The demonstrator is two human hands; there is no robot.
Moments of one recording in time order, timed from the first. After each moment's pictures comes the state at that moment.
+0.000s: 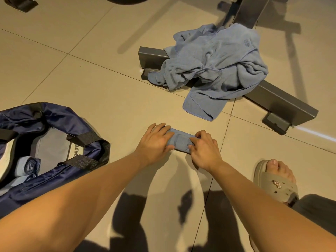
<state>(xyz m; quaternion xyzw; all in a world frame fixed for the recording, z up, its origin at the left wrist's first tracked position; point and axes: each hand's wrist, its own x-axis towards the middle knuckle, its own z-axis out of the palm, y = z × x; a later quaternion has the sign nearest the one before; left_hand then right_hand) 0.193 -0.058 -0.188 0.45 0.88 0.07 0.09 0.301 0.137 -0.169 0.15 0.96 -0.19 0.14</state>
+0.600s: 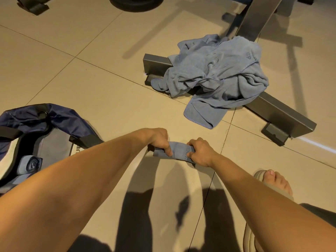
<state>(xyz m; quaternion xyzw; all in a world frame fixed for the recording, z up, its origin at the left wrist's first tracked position) 0.140 -0.012 -0.144 0.22 0.84 0.07 0.50 0.268 0.157 -0.170 0.13 0.92 -0.25 0.28</state>
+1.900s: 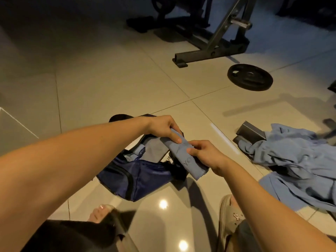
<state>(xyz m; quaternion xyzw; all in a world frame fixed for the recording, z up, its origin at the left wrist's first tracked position) 0.136 -0.327 0.064 0.12 0.88 0.36 0.30 0.177 -0.102 0.028 -0.07 0.81 -0.50 0.31</state>
